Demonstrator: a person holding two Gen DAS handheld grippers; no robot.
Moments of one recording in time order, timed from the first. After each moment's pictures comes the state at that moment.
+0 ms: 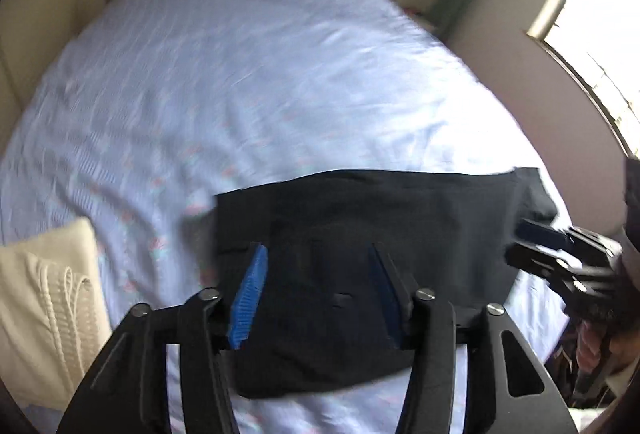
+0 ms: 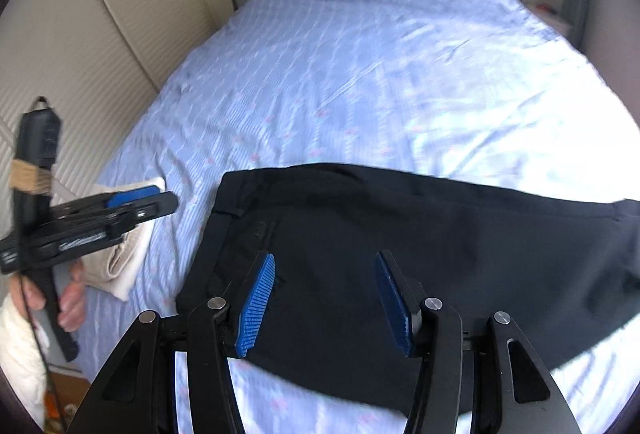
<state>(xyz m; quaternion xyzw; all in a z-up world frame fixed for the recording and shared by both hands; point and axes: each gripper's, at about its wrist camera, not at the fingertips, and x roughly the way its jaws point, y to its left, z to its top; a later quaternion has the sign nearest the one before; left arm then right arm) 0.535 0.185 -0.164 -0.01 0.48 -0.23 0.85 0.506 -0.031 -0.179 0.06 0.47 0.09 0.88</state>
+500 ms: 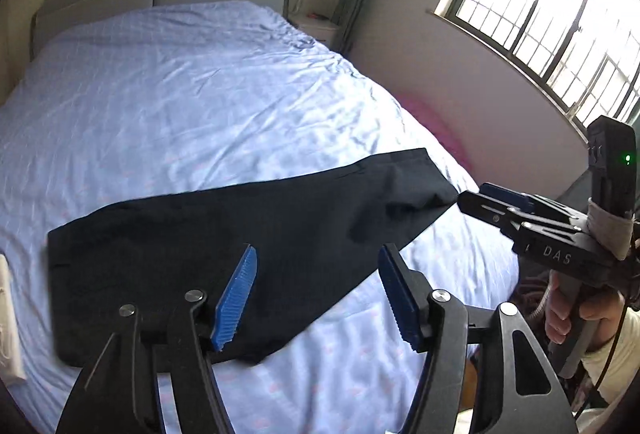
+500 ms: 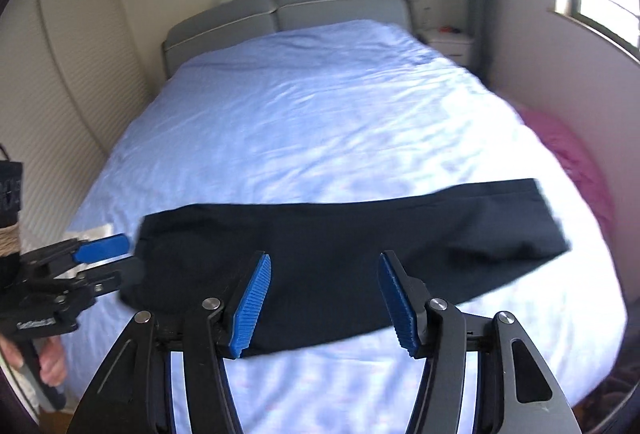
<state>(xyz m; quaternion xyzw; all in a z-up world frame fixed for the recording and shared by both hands) 0.404 -0.093 -0.090 0.01 0.44 -0.32 0.84 0.364 -0.284 -0.091 0.08 0.40 -0.03 0.91</state>
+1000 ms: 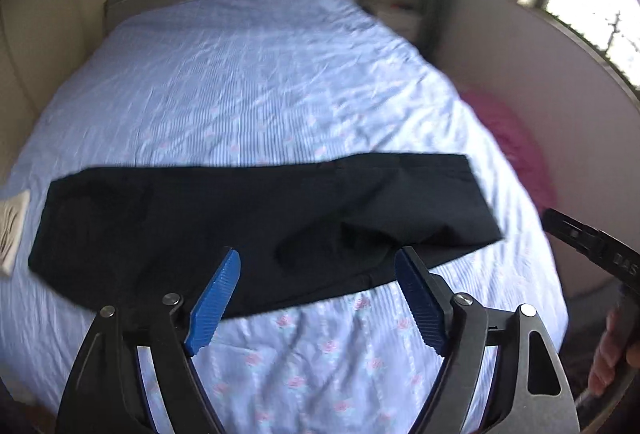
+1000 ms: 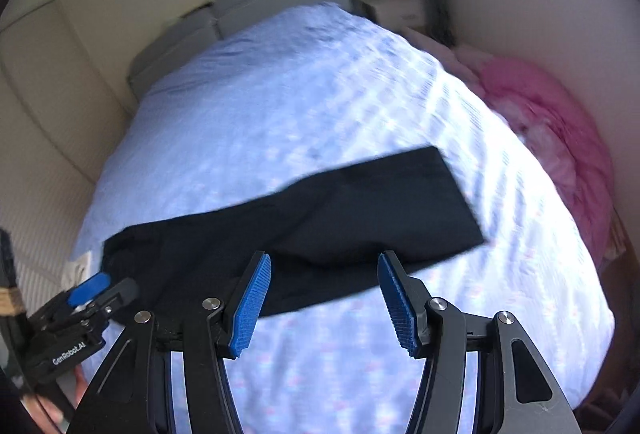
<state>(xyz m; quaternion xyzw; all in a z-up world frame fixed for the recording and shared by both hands) 0.378 -0.364 -0.151 0.02 0.47 -0.10 0.88 0.347 -0.604 -0.148 0.18 0.42 -0.03 0.89</state>
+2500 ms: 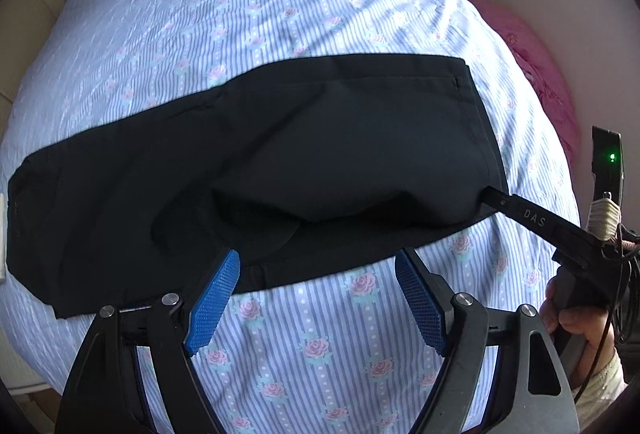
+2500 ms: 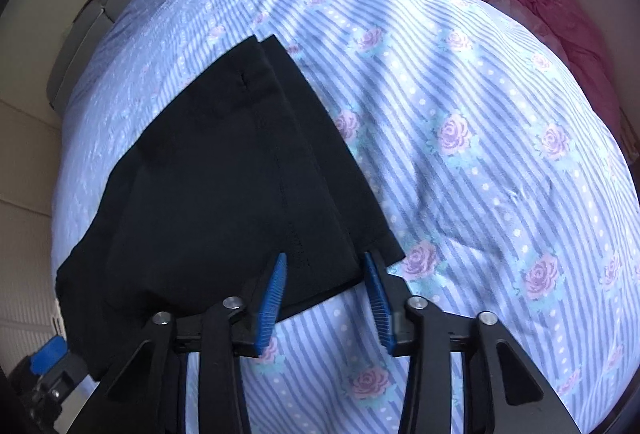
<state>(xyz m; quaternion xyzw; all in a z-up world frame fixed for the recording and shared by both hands) 0.437 -0.515 -0.253 0.08 0.60 -0.09 0.79 0.436 -0.756 -0.353 0.29 0.54 -0.09 0.79</state>
